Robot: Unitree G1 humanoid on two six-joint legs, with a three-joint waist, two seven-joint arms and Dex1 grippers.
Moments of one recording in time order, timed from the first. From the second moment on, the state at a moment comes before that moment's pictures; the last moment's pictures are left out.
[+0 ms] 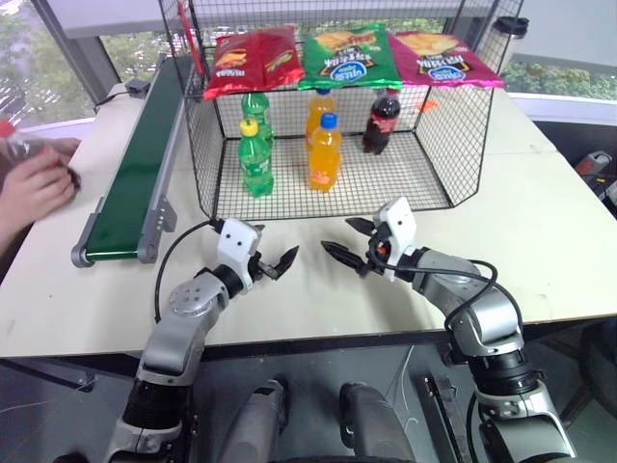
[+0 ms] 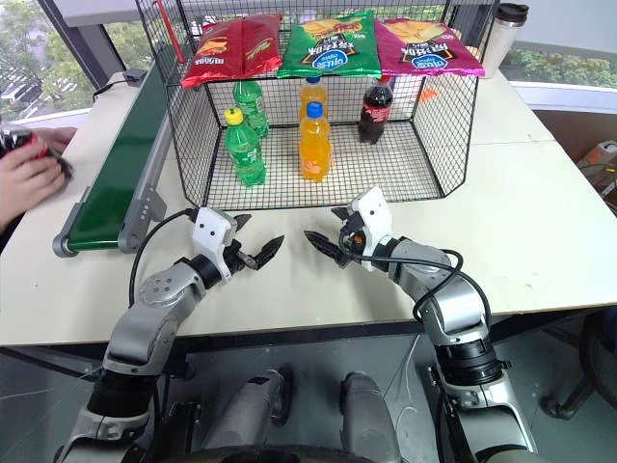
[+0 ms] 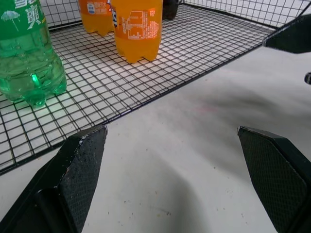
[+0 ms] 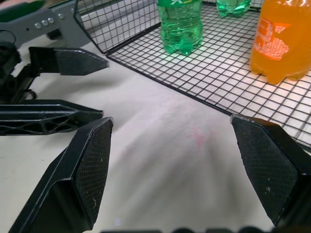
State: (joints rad) left arm -0.20 0.27 -0.07 -0.25 -0.19 0.42 -0.44; right arm -0.37 -0.37 0.09 -0.19 0.36 0.58 0.62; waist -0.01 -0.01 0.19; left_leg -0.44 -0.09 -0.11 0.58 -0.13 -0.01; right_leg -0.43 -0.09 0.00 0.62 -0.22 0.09
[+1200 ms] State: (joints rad) left arm -0.13 0.48 0.53 -0.41 -0.46 0.63 -0.31; right arm -0.55 -0.44 0.12 -0.34 0.53 0.69 0.82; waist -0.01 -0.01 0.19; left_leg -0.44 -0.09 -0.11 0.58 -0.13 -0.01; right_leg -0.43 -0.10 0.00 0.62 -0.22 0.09
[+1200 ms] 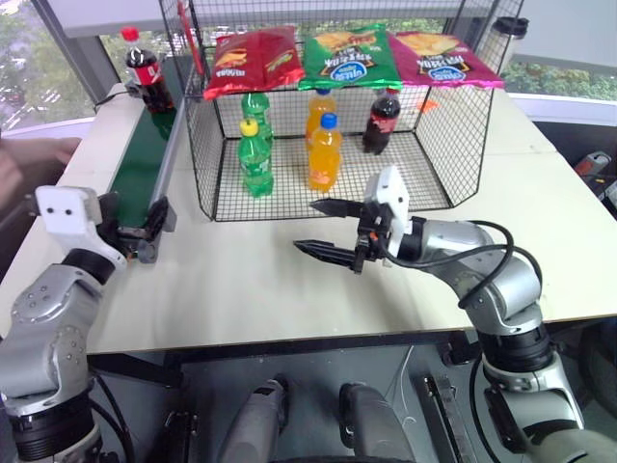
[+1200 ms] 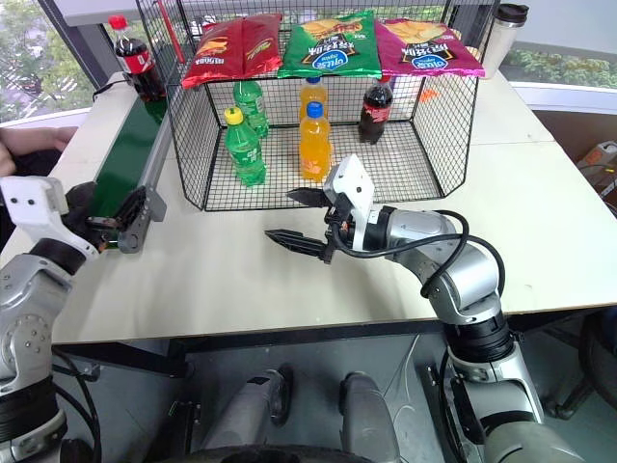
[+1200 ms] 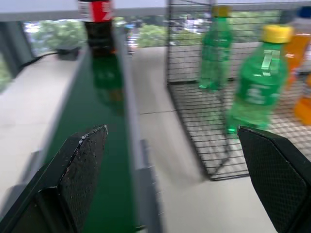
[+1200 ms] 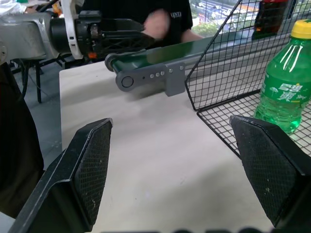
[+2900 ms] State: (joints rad) left arm -0.13 0.47 0.49 -0.19 -0.35 0.44 -0.22; right arm -0.52 -0.43 0.15 -0.28 0.45 0.63 0.81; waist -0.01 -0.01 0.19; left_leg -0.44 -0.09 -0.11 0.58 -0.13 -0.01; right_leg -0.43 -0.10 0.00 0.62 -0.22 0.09
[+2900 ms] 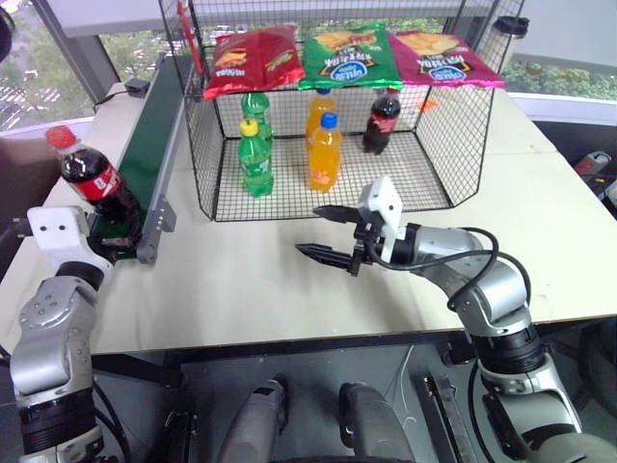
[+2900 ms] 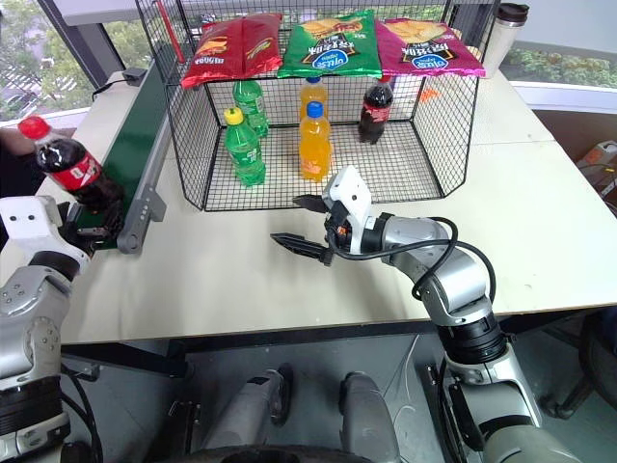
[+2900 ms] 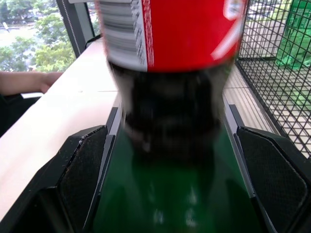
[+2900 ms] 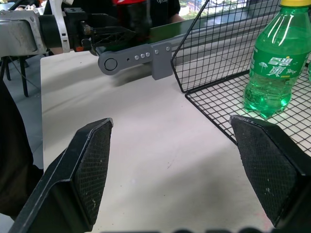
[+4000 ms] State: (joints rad) left arm -0.38 0.55 0.07 -0.28 -0.57 0.60 -0.57; right arm -0.60 -0.44 0.02 -0.35 0.62 0.81 0.72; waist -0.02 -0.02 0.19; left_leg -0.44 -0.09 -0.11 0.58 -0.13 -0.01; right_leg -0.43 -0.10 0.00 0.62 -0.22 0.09
